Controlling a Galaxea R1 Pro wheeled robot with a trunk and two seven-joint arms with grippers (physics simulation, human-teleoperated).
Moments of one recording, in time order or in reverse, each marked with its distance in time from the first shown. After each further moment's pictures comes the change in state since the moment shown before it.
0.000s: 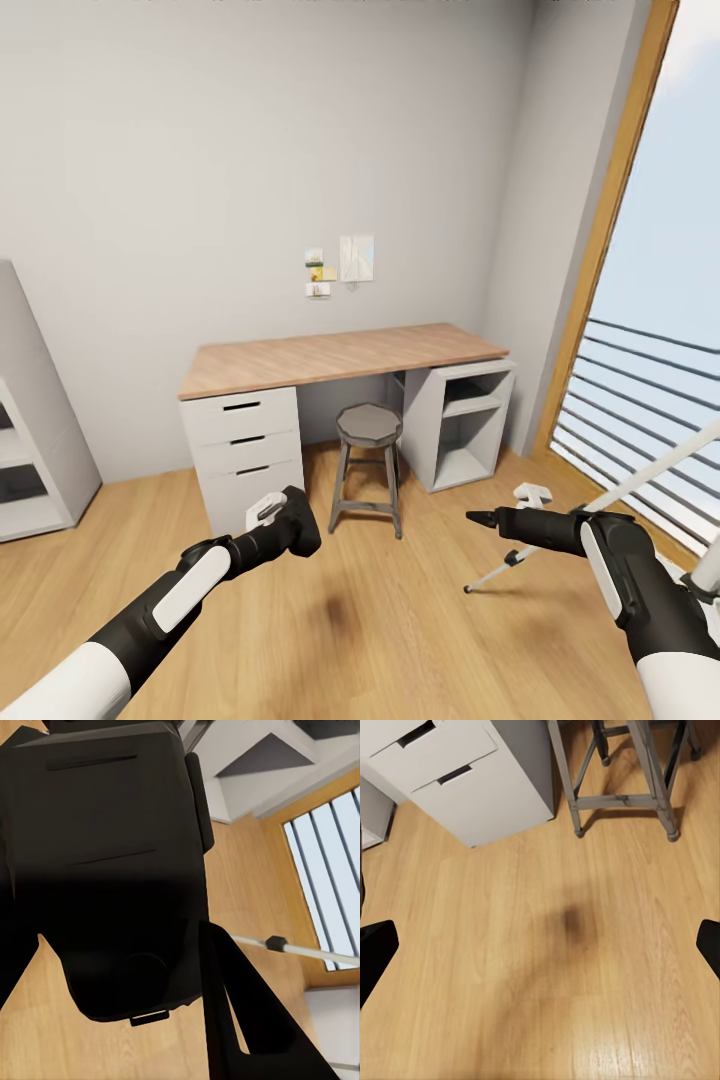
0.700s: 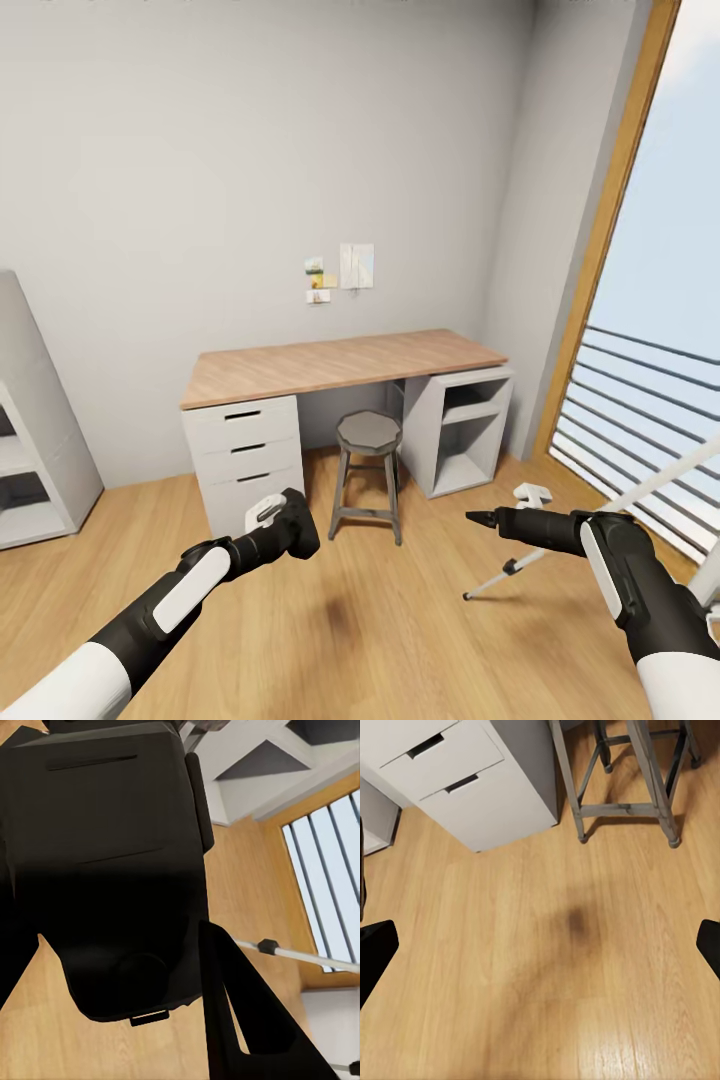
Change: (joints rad) left arm 0.000 -0.001 0.000 0.010 0.000 0.000 0.004; right arm 0.000 0.000 0.000 0.000 -0.004 0.003 -0.003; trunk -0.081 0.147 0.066
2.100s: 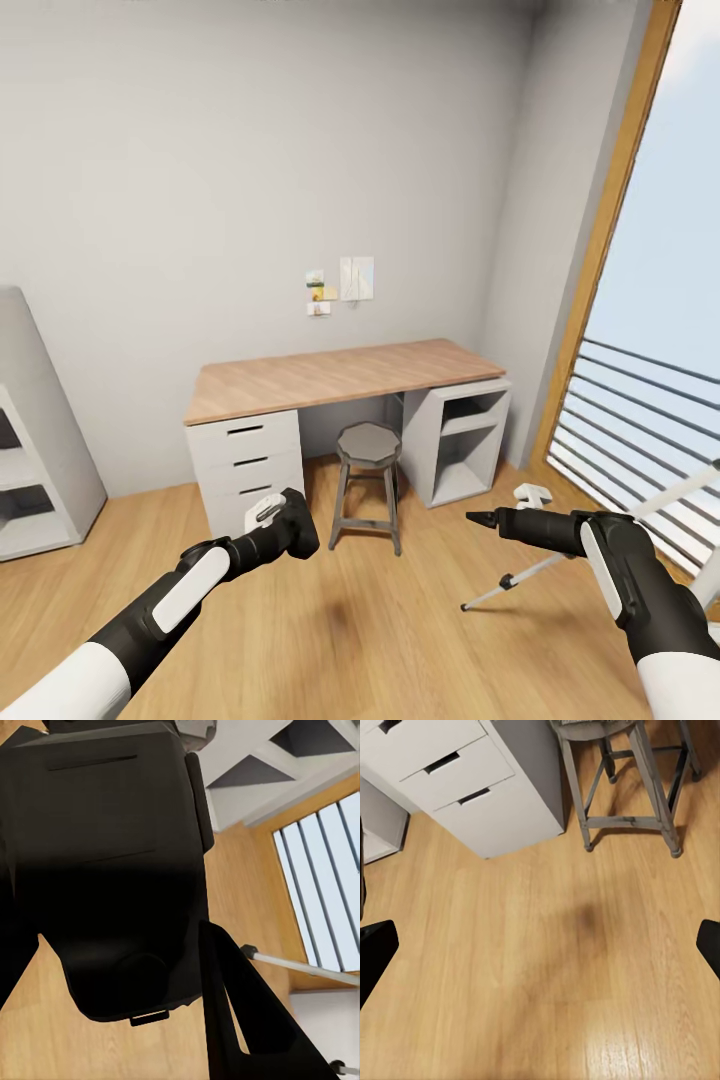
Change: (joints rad) left arm 0.000 0.002 0.001 0.001 0.000 0.000 0.000; right arm 0.000 -0.002 0.002 0.000 0.000 0.003 0.002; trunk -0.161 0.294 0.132
